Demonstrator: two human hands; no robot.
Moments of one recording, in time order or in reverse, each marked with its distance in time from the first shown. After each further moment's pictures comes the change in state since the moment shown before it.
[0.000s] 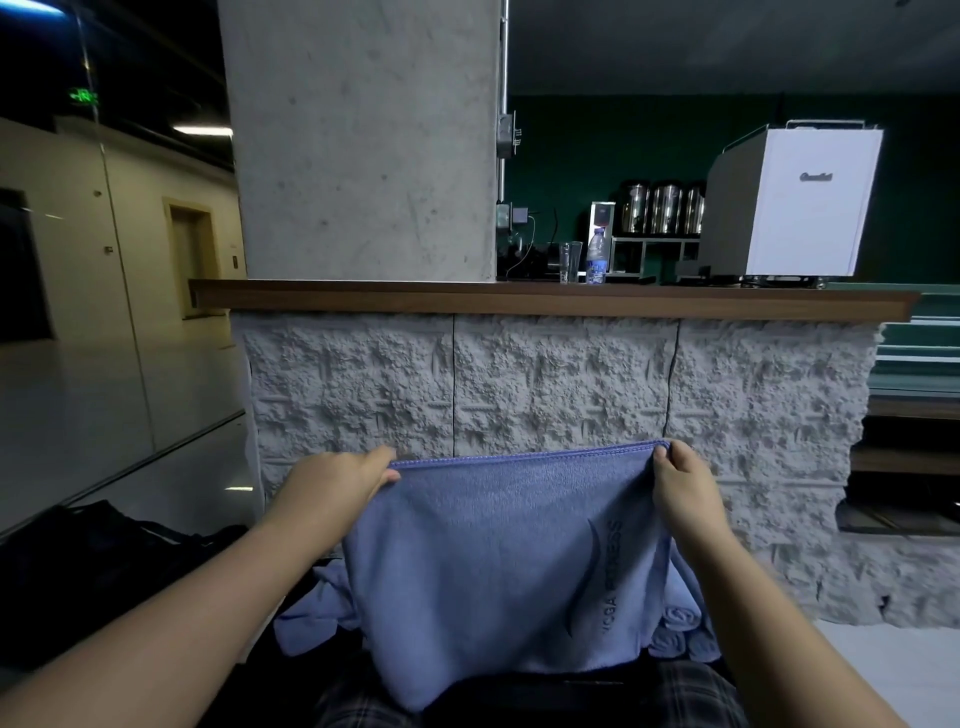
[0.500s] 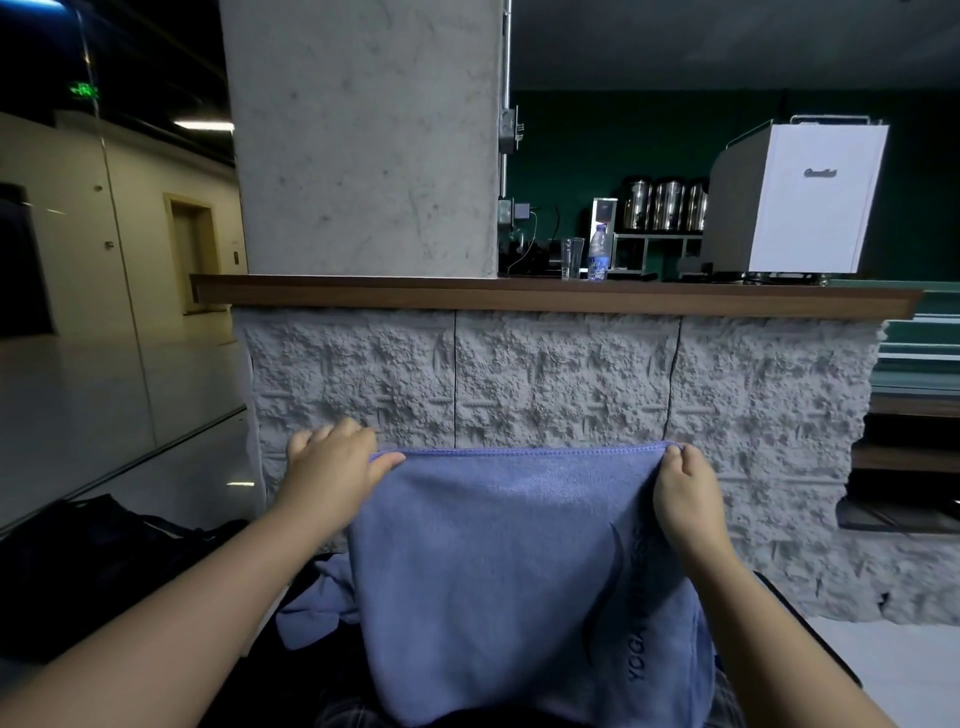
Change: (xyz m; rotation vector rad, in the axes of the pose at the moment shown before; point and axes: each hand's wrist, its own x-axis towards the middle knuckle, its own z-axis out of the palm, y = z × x) left_hand 0.007 0.005 -0.004 -0.173 -0.061 -0.329; right_hand -0.013 0.001 0.001 -0.012 0.065 0.013
